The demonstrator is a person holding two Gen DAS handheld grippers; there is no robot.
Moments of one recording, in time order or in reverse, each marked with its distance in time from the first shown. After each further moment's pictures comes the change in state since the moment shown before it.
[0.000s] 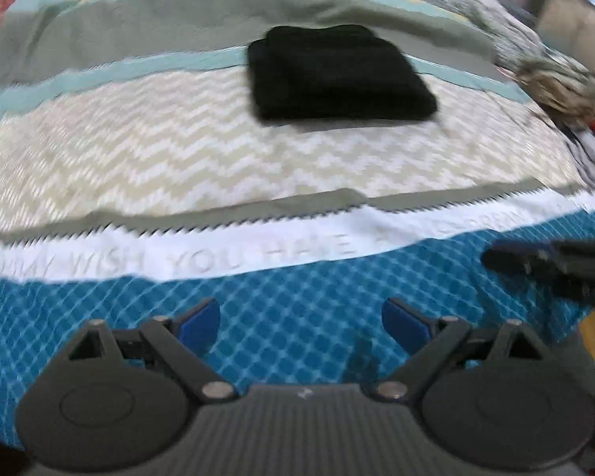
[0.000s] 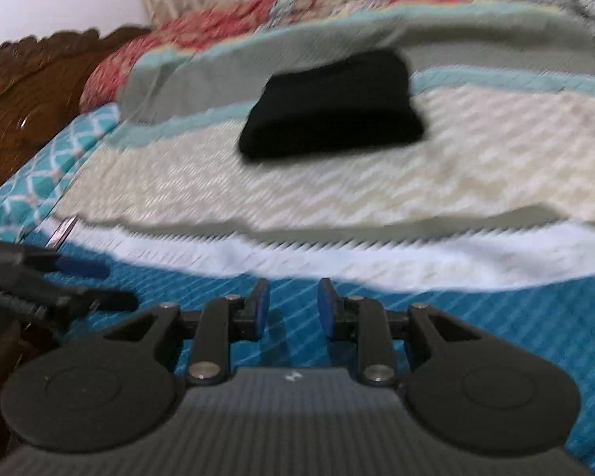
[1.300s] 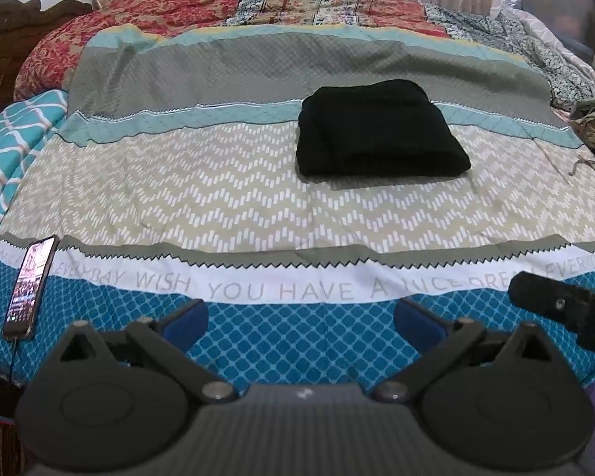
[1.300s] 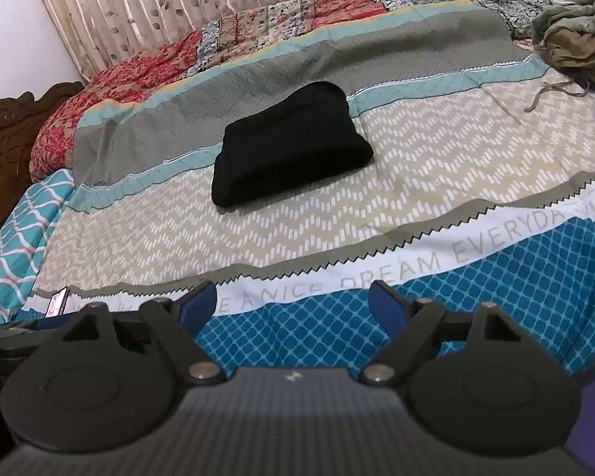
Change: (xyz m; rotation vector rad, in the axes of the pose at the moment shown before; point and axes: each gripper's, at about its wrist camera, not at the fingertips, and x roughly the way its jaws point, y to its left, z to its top) left arm -0.051 -0.062 0.015 -0.074 -0.101 0.261; right arm -0.043 0.041 0.013 0.219 -0.093 -0.201
